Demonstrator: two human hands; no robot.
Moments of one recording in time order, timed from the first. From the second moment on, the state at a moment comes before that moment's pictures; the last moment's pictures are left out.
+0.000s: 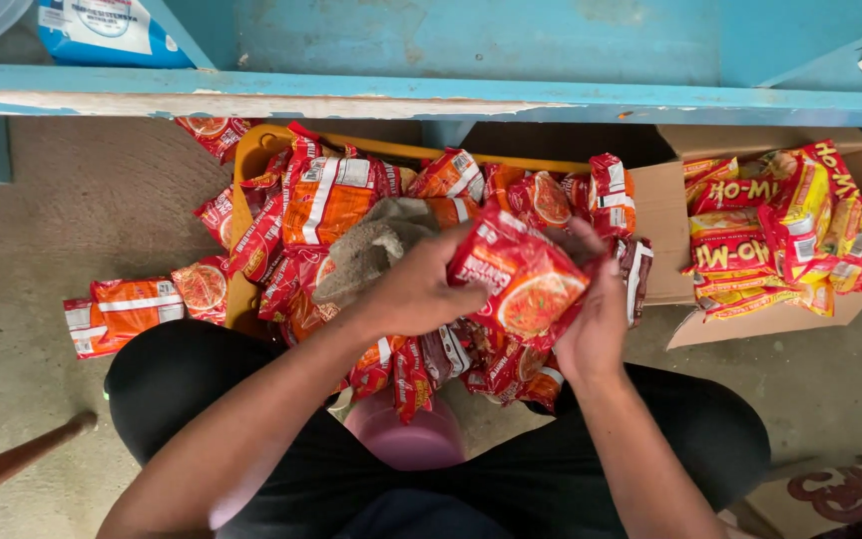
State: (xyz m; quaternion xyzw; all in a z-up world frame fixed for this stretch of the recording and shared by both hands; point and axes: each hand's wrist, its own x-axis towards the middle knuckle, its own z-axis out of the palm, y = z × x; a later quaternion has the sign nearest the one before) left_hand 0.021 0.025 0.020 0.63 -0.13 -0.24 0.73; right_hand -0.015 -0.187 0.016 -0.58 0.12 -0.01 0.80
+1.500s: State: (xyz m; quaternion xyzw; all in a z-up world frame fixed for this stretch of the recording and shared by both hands) left_hand 0.039 0.041 0.071 0.83 -0.30 -0.06 0.47; right_hand -0.026 -0.210 0.010 -0.80 0.06 0.09 0.59
